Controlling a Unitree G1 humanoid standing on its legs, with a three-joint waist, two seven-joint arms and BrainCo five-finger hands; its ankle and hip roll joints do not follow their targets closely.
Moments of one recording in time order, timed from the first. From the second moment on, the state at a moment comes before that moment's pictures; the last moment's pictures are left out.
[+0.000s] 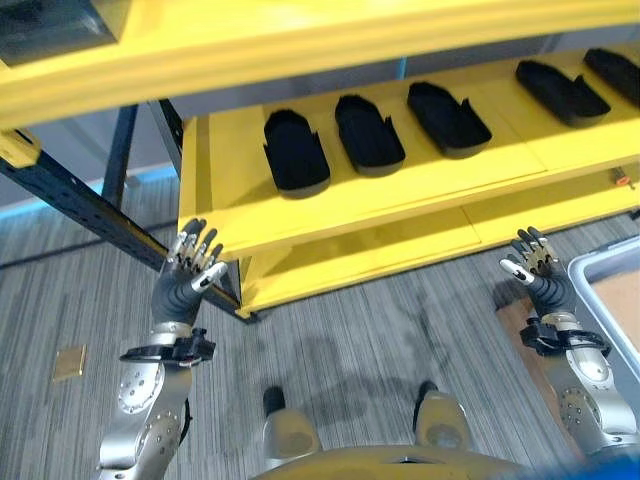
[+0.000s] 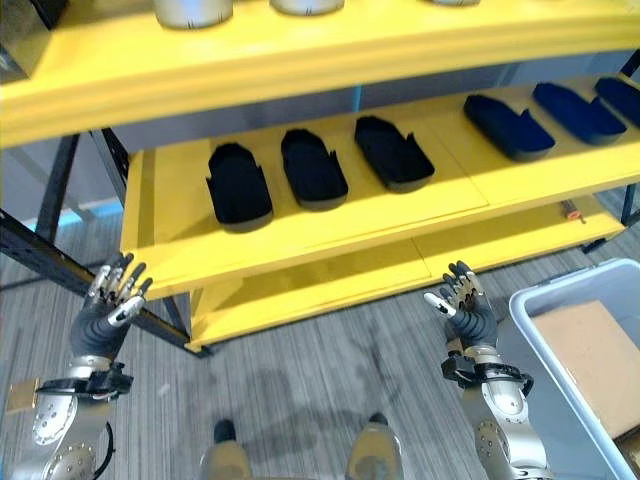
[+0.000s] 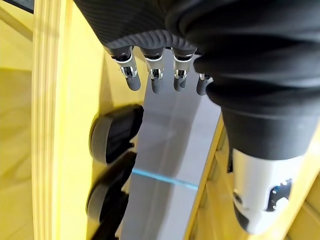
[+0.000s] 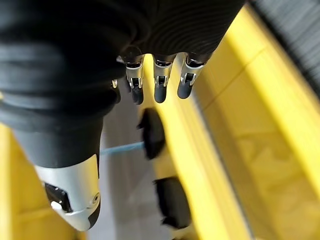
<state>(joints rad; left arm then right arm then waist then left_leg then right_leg) 0.37 0.47 0.02 -0.23 -0.77 -0.22 -0.01 0.18 -0.53 0.03 0.00 0.68 -0.18 -0.03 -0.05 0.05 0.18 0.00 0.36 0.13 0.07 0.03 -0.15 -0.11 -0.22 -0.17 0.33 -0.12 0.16</state>
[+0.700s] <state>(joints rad) 0.28 0.44 -0.17 0.13 -0.72 -0.12 -0.08 0.24 -0.33 0.20 0.14 0.64 -0.11 0.03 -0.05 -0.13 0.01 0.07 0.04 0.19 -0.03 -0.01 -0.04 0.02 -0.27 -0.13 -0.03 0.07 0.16</state>
